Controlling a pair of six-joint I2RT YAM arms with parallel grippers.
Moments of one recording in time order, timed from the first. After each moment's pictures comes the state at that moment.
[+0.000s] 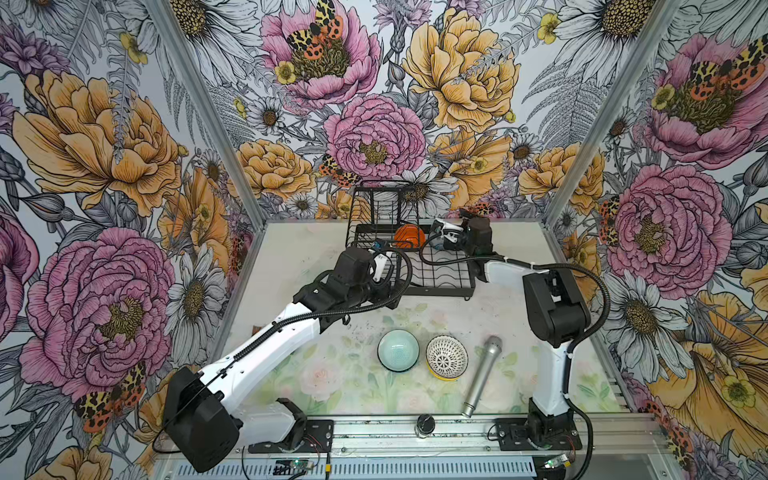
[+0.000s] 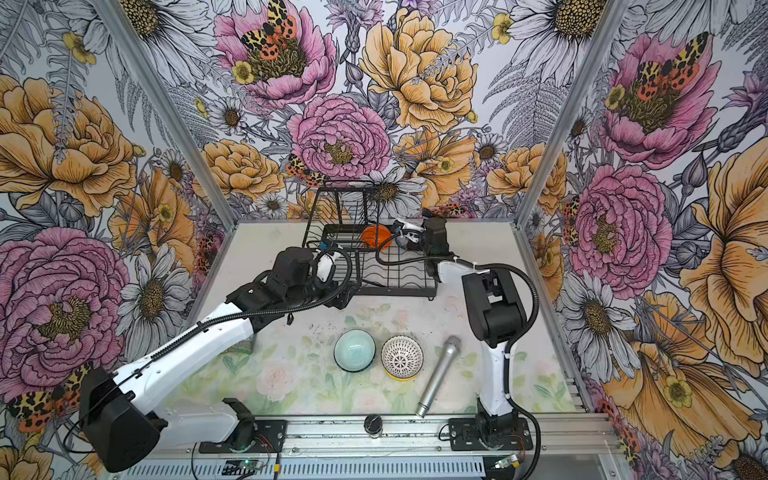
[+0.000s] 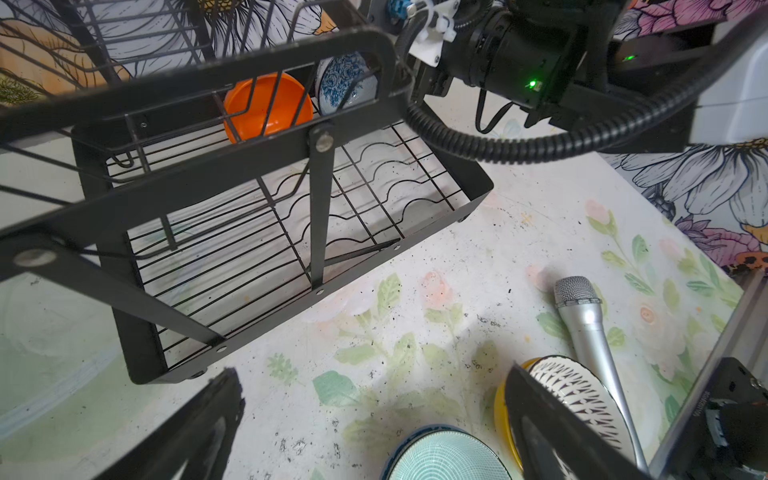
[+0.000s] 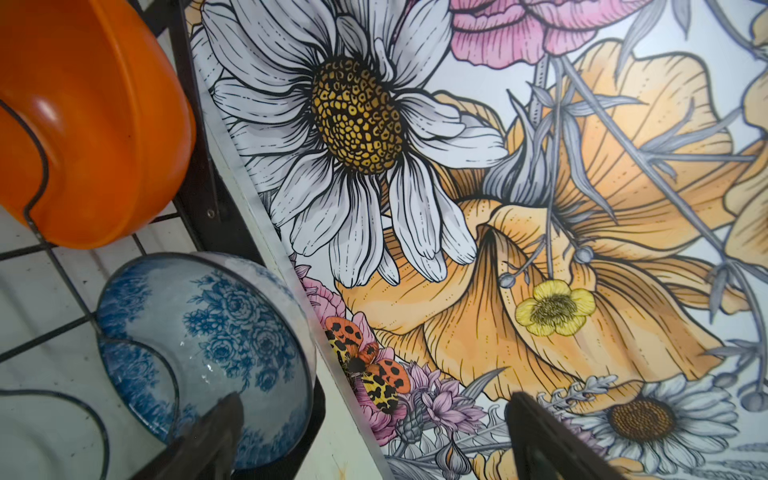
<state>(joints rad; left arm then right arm) -0.64 1.25 1.08 -0.43 0.04 -0.16 0.26 2.02 1.31 0.48 0.07 -1.09</state>
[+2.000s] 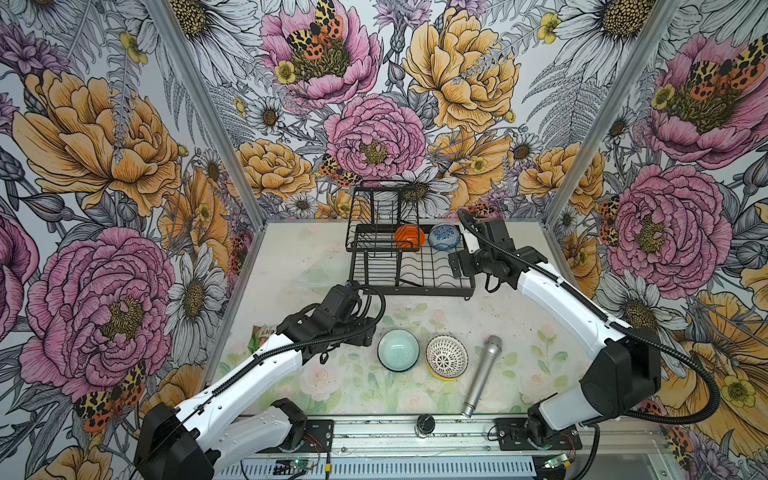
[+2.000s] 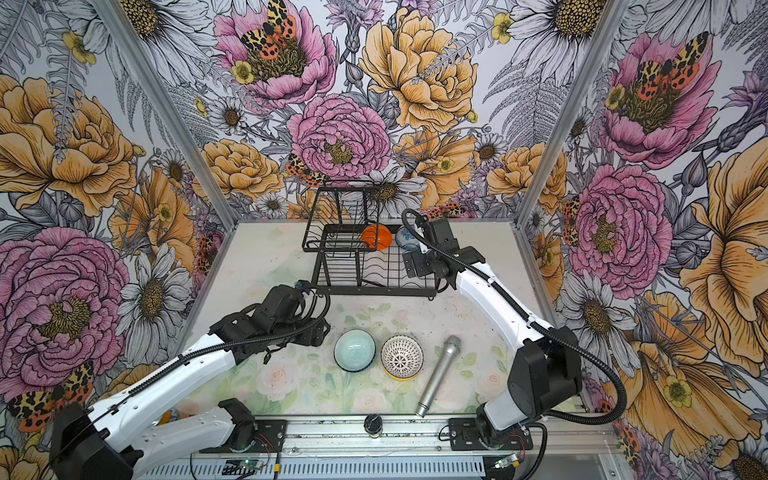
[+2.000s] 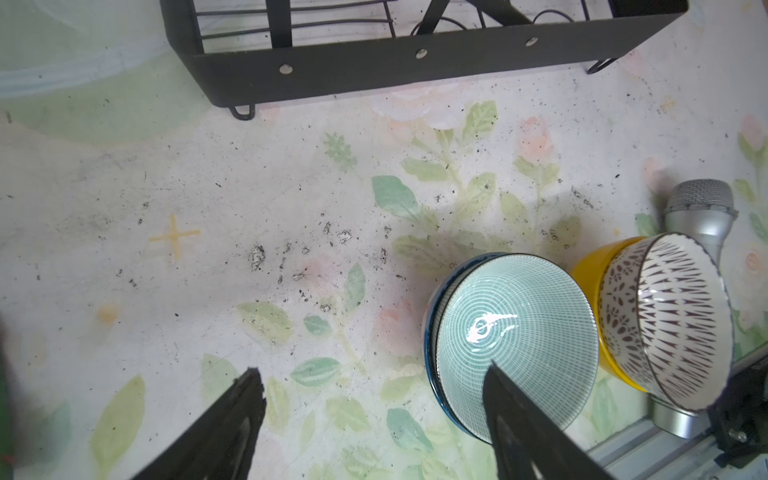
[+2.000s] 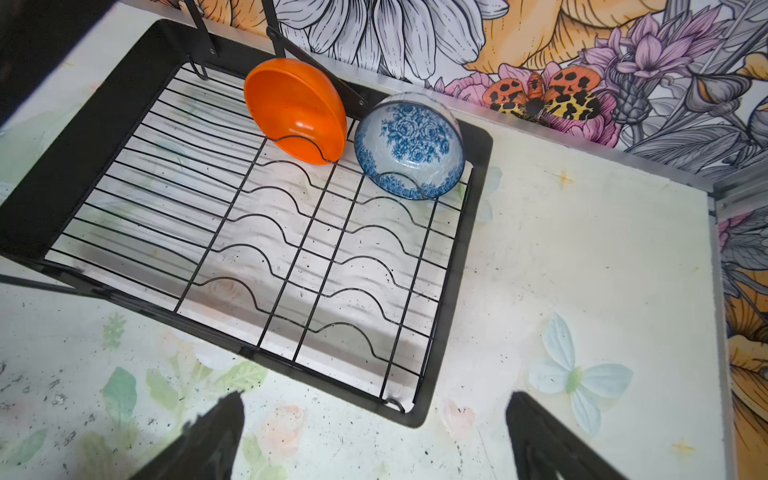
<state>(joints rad) -0.65 1.04 0.81 -0.71 -0.04 -0.42 0.38 1.52 1.35 -0.65 0.08 0.02</state>
